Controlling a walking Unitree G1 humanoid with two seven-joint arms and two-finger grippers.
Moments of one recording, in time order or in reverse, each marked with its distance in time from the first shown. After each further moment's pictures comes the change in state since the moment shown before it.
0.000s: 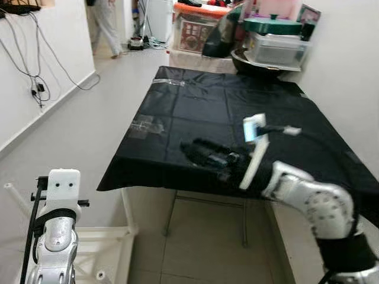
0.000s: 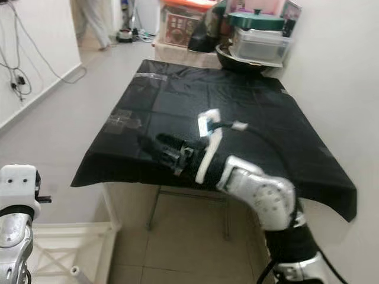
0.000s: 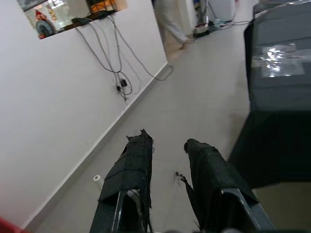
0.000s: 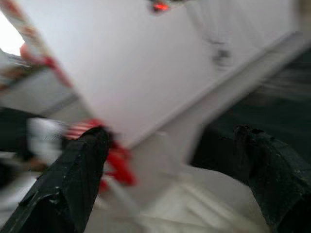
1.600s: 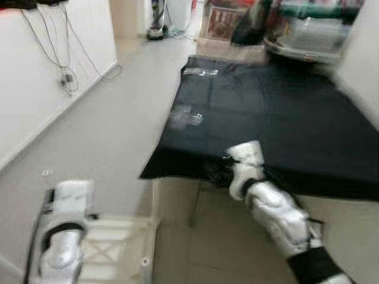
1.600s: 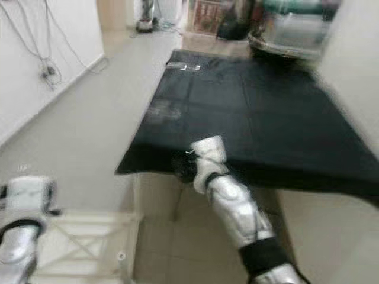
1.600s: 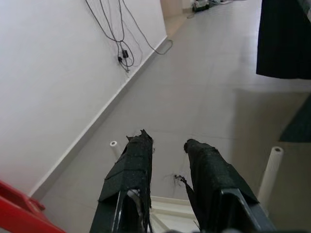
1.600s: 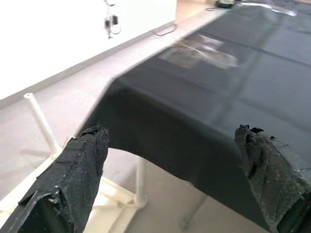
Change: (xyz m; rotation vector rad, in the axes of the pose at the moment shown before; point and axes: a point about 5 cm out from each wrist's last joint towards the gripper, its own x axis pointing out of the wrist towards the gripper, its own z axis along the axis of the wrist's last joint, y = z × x) left arm -0.022 -0.010 -0.008 -0.055 0.067 -0.093; right arm 0.005 -0.055 -0.051 -0.401 0.078 -0.530
